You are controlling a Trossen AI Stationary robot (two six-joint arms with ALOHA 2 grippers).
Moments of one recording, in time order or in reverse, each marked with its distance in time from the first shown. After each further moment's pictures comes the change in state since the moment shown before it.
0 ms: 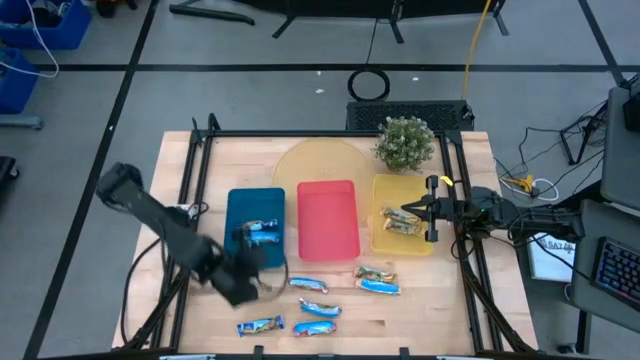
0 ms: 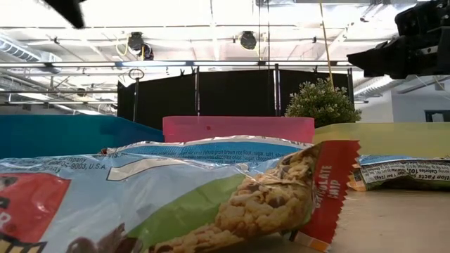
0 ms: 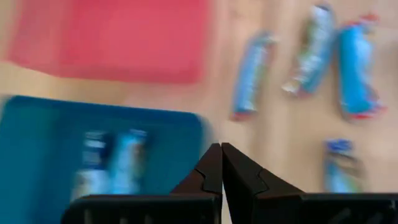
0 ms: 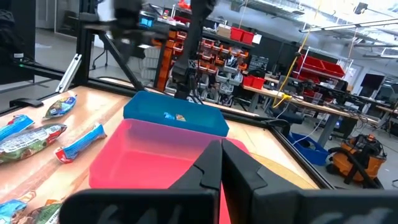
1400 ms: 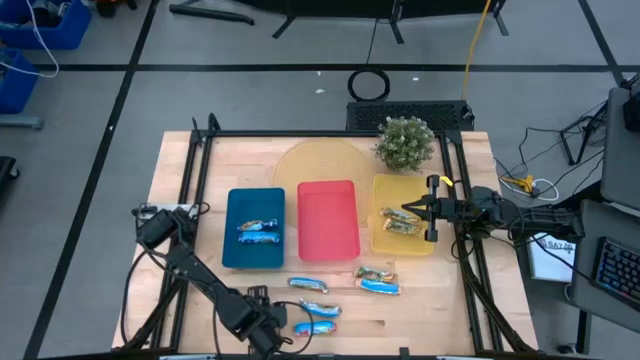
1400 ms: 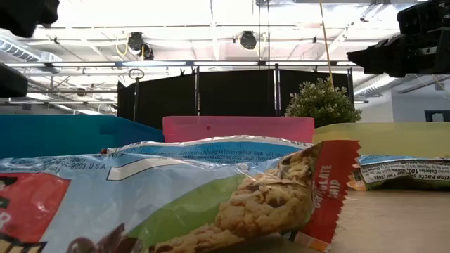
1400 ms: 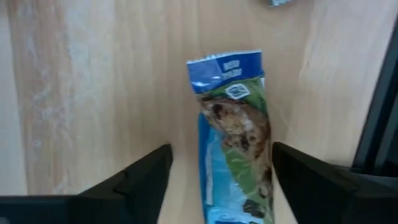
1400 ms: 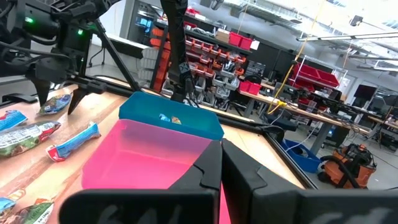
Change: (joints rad) left arm -0.078 0.524 0.117 0.226 0.410 -0.127; right arm 0.000 0.001 0.000 0.017 0.003 -0.049
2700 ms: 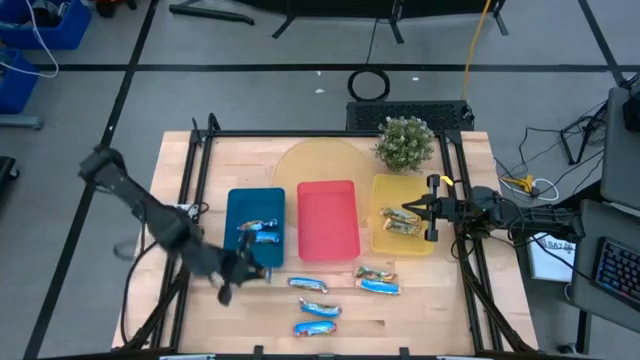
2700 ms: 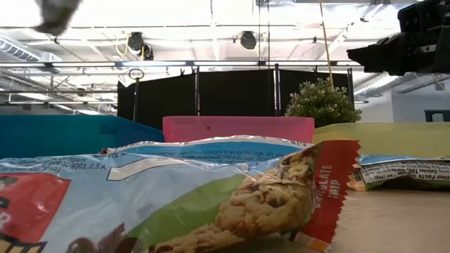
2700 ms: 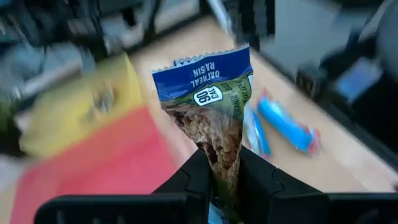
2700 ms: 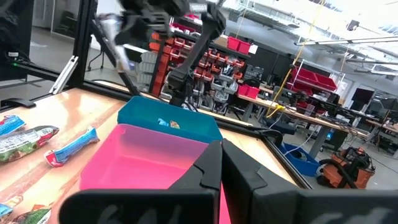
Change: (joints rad) left arm 0.119 -0.931 -0.580 0.549 -0.296 0.986; right arm 0.000 0.000 0.000 0.019 0.001 0.000
